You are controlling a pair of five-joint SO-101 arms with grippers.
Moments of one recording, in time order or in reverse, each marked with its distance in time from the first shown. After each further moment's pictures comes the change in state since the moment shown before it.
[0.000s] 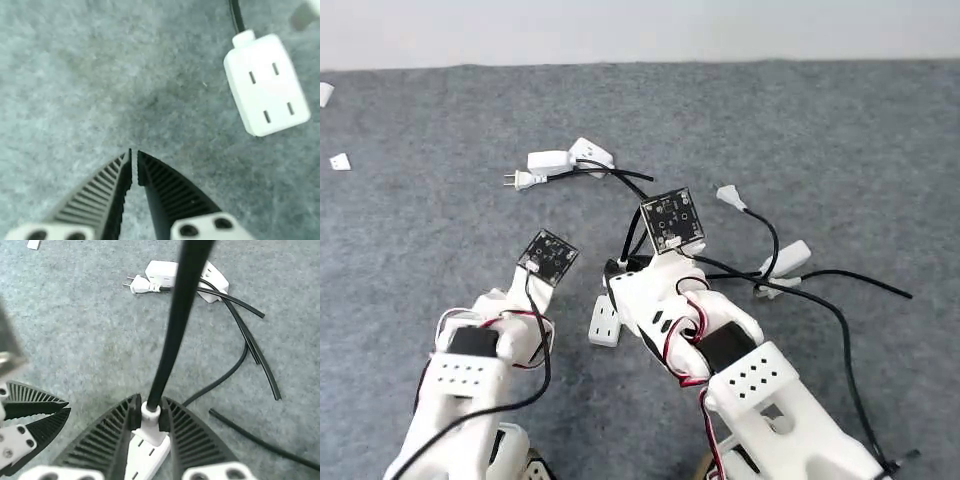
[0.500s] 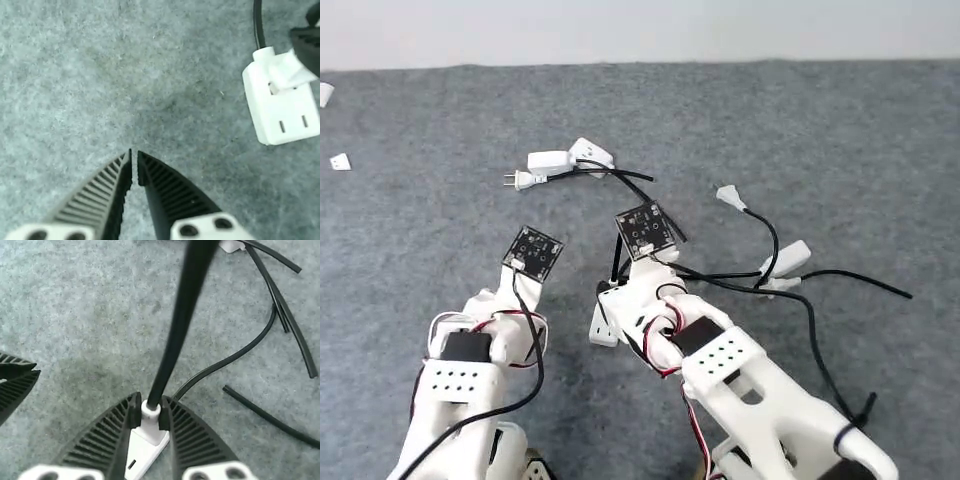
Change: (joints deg) left arm -2.5 -3.7 0.9 0.6 3.3; right arm -2.3 15.3 2.1 -9.4 0.4
